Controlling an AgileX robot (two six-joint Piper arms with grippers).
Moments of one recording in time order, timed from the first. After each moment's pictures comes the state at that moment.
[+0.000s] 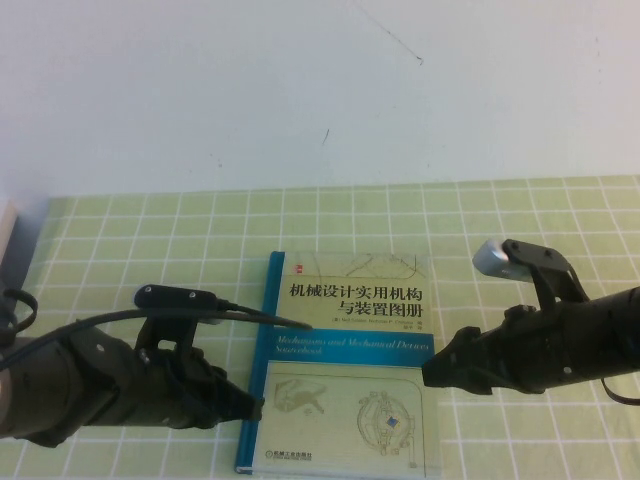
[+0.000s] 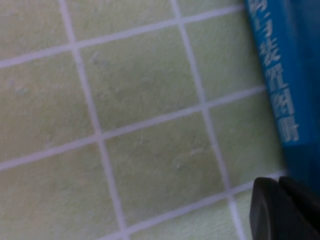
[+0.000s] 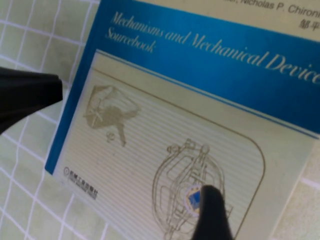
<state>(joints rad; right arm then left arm) 0.36 1.70 -0.79 1.28 0.55 -0.95 -0.38 1.64 -0.66 -1.04 0.15 0.84</state>
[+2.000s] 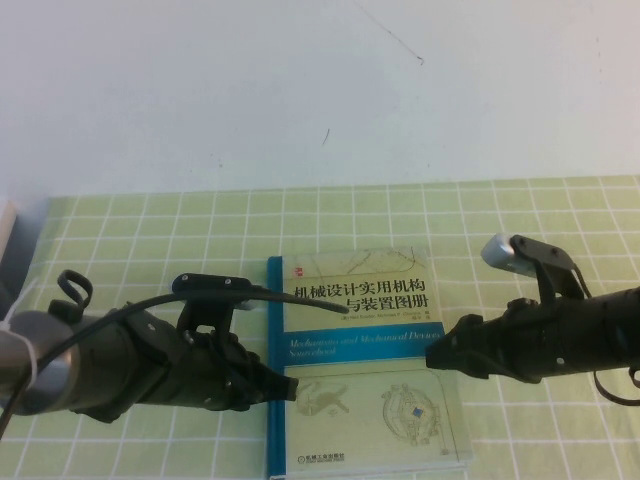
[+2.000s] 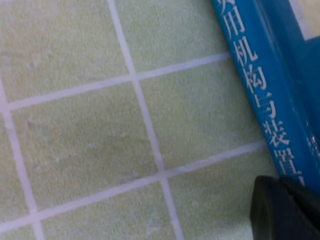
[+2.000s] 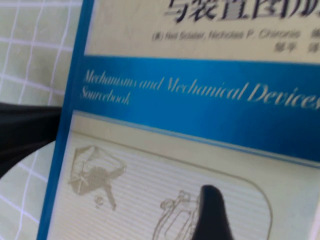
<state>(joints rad) 0.31 1.79 -0.79 1.50 0.52 -1.14 -0.43 1.75 -0.77 -1.12 0.16 0.85</state>
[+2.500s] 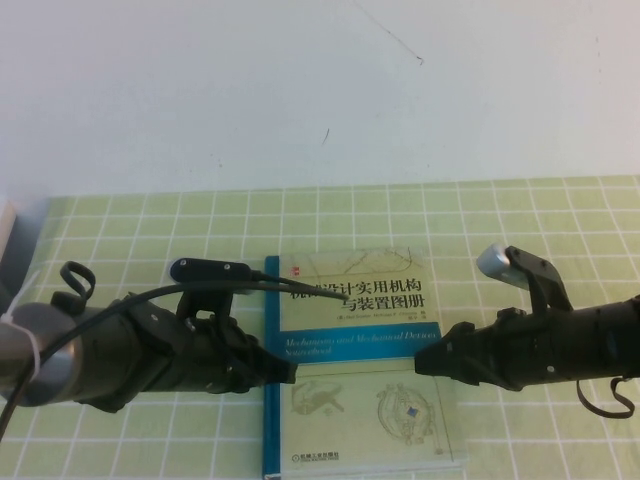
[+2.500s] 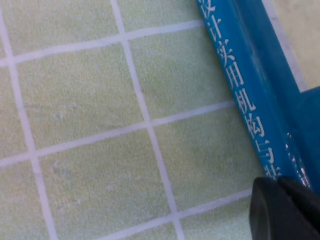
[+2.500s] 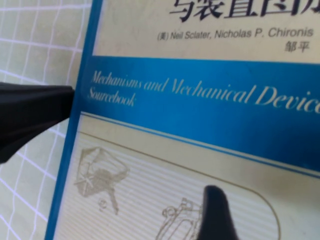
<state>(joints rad) 0.29 1.89 -0.80 1.69 0.63 -1.36 -0.43 1.76 -0.80 -1.13 0.10 0.86</state>
